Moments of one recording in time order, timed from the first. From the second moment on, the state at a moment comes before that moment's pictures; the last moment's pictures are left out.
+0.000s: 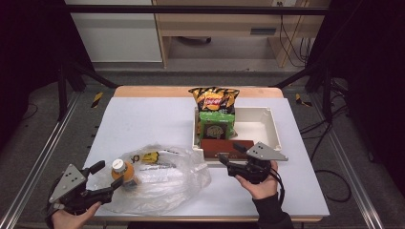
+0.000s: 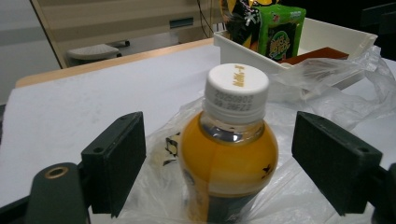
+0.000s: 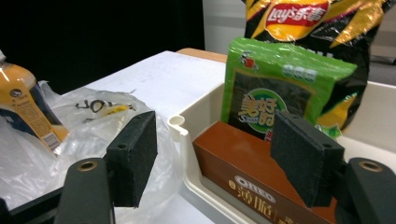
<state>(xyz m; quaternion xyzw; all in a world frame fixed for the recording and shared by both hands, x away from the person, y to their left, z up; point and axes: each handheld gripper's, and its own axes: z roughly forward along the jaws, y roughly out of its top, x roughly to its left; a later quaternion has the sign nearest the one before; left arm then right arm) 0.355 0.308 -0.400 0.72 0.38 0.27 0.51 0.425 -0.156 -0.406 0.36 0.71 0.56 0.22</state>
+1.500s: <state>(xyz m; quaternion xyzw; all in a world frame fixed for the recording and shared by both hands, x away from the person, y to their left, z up) 0.401 0.221 -0.394 0.72 0.40 0.27 0.50 0.429 -0.182 -0.415 0.40 0.70 0.56 0.21</state>
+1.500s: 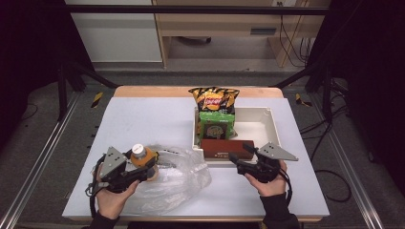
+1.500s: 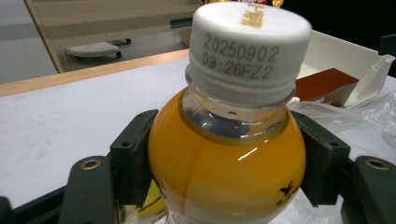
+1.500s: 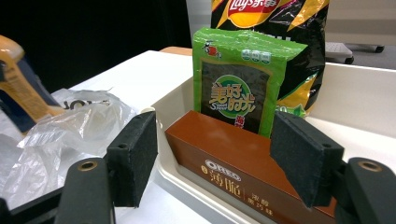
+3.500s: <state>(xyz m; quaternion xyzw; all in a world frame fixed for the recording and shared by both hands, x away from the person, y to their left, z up) 0.389 0.317 -0.431 0.69 0.45 0.28 0.50 0.411 -0.062 -0.384 0.29 0.74 0.59 0.15</state>
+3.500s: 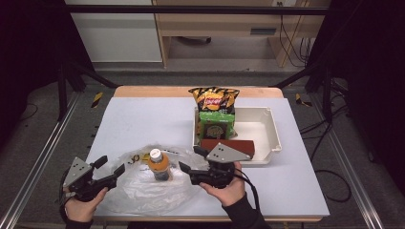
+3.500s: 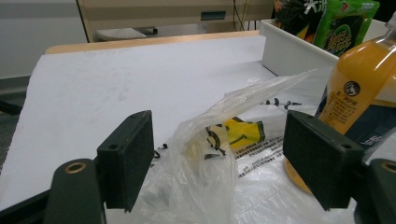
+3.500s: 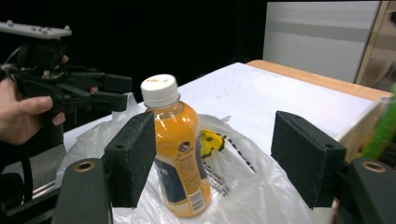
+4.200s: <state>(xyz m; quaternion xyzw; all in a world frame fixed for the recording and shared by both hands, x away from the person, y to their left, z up) 0.390 0.326 -0.433 0.68 0.46 0.29 0.49 0.423 0.007 -0.416 0.28 0.77 0.56 0.12</state>
